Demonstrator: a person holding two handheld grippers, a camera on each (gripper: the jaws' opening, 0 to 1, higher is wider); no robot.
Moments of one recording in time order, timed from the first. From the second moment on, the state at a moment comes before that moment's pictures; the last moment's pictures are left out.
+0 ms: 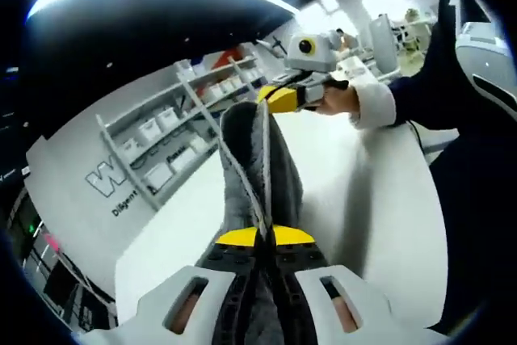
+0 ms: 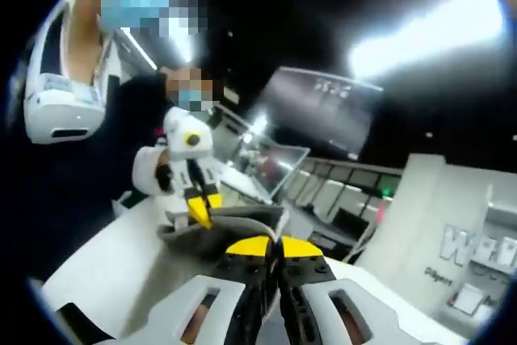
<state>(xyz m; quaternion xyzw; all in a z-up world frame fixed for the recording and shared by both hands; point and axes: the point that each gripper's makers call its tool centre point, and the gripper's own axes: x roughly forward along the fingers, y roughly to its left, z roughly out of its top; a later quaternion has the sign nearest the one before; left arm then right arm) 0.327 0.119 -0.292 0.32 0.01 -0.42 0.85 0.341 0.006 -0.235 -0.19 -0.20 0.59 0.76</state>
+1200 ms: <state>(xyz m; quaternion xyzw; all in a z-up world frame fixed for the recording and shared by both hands) 0.258 0.114 -0.360 0.38 0.10 -0.56 0.73 0.241 -0.002 -0.347 -0.25 -0.05 0.74 0.62</state>
